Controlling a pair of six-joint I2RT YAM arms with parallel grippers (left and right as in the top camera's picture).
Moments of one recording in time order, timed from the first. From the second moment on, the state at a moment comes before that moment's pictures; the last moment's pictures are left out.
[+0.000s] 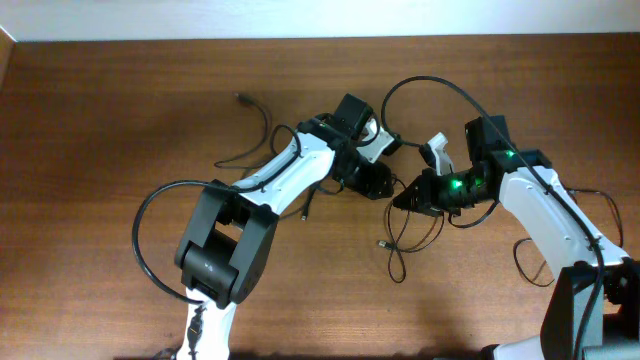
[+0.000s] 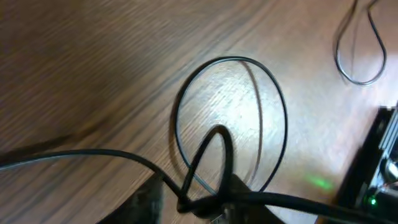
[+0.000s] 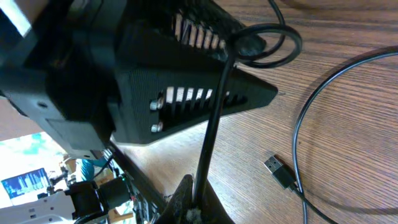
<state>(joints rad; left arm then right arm) -0.56 2.13 1.59 -0.71 0.60 0.01 0.08 1.64 1.08 -0.83 -0.85 0.13</state>
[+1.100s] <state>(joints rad) -0.42 2.13 1.59 -0.94 1.20 0.44 0.06 1.64 1.07 -0.66 -0.88 -0.04</state>
